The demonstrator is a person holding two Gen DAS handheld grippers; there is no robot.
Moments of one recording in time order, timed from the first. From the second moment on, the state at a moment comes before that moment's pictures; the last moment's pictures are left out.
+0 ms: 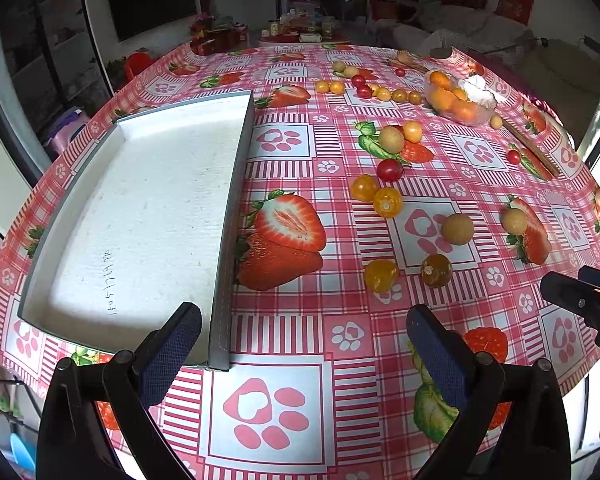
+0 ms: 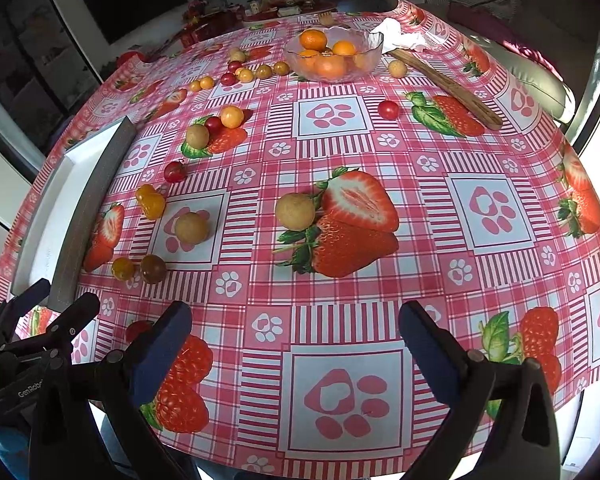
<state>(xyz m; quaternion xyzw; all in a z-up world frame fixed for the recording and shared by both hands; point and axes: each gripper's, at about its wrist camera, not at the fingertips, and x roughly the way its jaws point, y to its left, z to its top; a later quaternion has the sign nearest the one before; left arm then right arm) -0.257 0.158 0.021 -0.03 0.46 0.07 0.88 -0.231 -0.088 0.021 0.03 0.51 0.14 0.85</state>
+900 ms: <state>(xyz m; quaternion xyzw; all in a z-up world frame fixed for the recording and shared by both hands) -0.231 0.150 0.002 0.02 0.47 0.03 0.88 -0.203 -0.086 0.014 0.00 0.50 0.11 0.86</state>
